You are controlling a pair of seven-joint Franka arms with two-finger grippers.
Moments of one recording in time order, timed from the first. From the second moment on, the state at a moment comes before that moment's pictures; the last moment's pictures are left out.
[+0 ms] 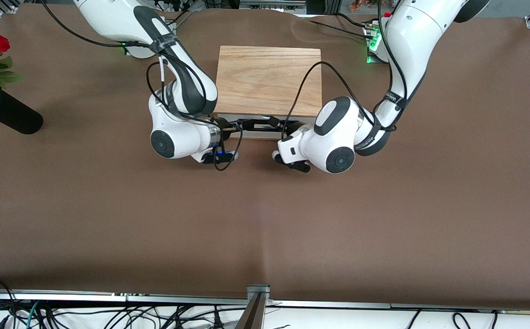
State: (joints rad) left arm -0.27 0.71 -0.37 -1.45 -0.45 1.74 -0.11; right arm 0.41 0.55 0.15 -1.71 0.65 1.91 0.16
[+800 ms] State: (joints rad) left arm -0.16 0.63 -0.34 -1.31 -0.24 1.74 -0.10; right arm 0.38 0.40 -0.11 -1.48 0.35 1.77 0.15
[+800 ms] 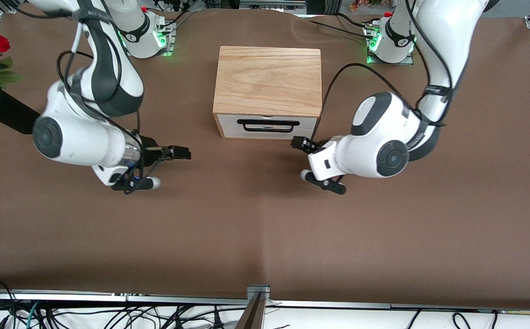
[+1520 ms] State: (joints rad) left arm -0.05 0.32 -0.26 -1.32 0.14 1.65 -0.09; right arm 0.26 0.11 -0.18 -1.49 0.09 1.59 0.07
